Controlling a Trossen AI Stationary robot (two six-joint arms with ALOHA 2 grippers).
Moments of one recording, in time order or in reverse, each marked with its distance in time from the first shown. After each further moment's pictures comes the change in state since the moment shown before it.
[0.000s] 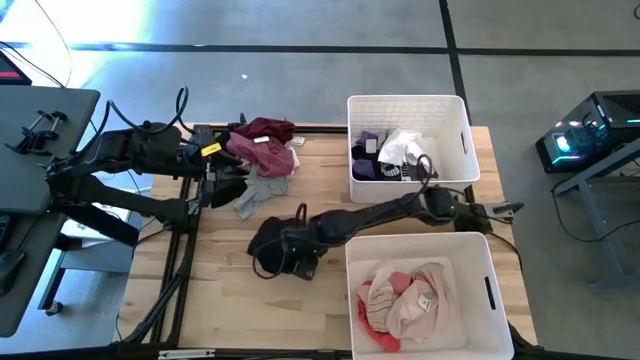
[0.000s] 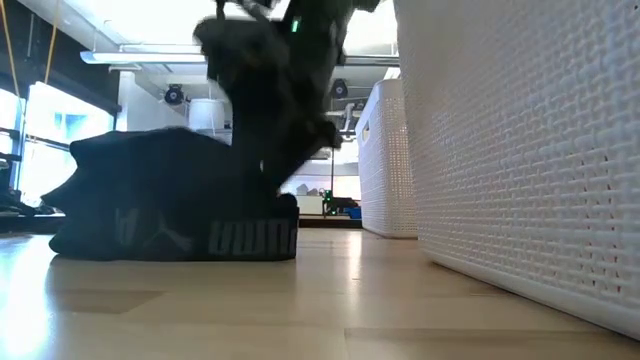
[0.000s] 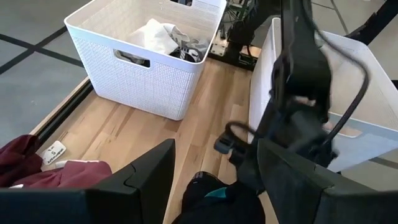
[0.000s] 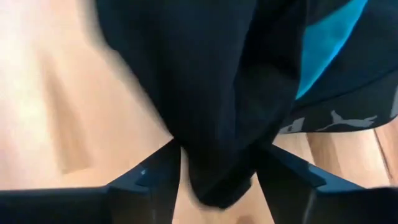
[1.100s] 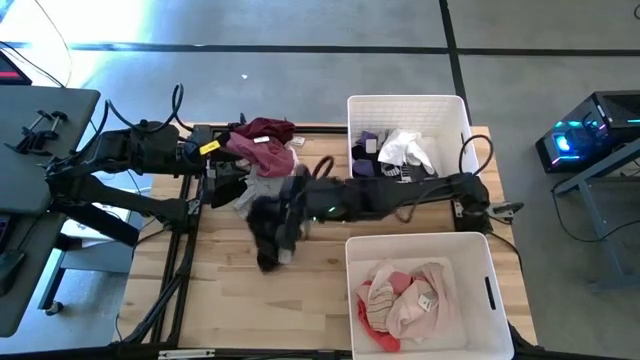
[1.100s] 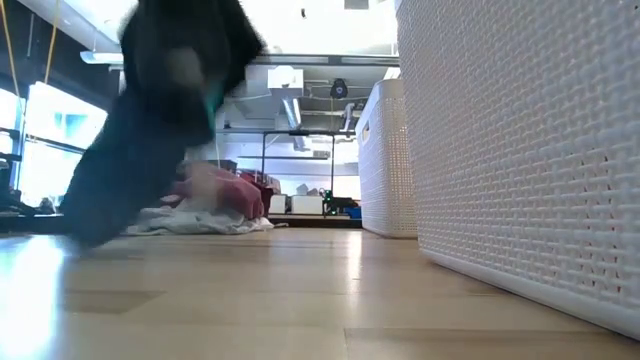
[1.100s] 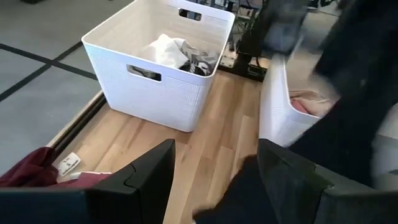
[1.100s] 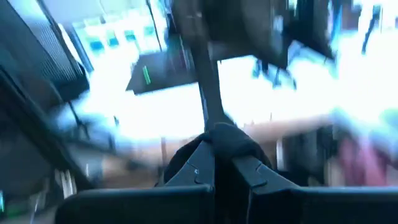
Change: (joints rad) left arm 0.000 -0.003 0.000 0.036 -0.055 0.028; right arm 0.006 -0.296 0.155 0.520 0.331 -0.301
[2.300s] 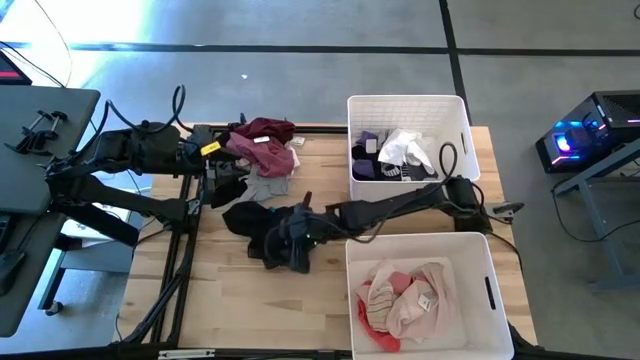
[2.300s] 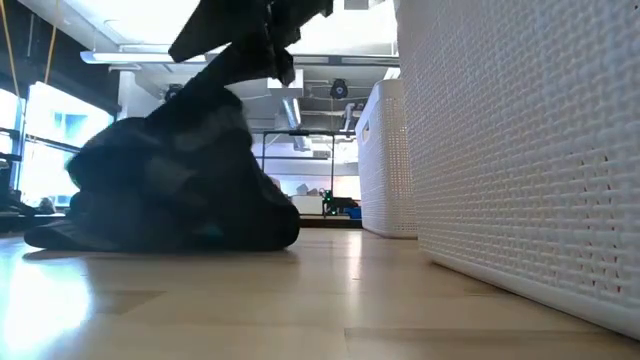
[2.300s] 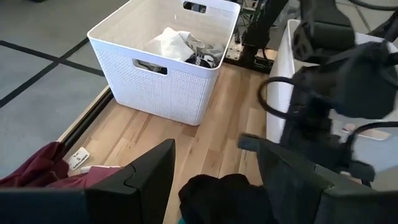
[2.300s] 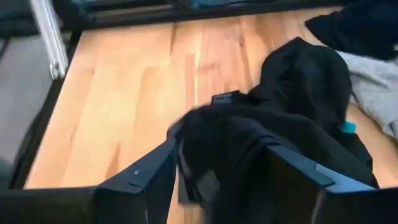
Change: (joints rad) left arm 0.000 -0.002 0.000 -0.034 -0.015 0.023; right arm -0.014 0.083 -0.372 -0.020 -0.256 -0.027
